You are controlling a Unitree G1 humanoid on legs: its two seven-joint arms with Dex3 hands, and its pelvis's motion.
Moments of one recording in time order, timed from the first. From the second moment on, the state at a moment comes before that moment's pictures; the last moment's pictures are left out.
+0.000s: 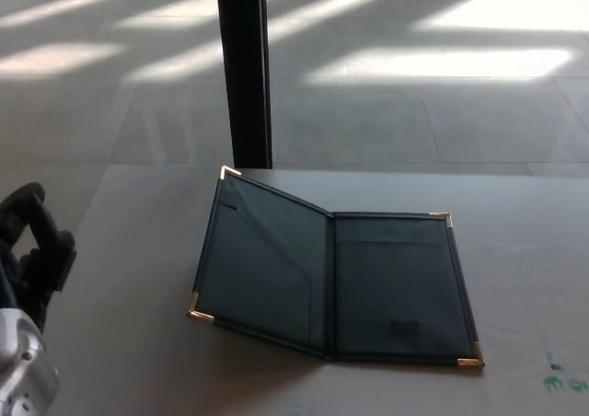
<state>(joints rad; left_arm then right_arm) -0.29 0.15 0.32 -0.10 -0.26 0.56 0.24 0.18 -0.44 -0.72 0.48 0.29 0.08 0.08</state>
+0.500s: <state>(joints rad) -0.20 -0.05 0.15 -0.12 -0.32 0.76 0.23 0.16 -0.45 -0.73 0.46 0.31 0.12 0.08</state>
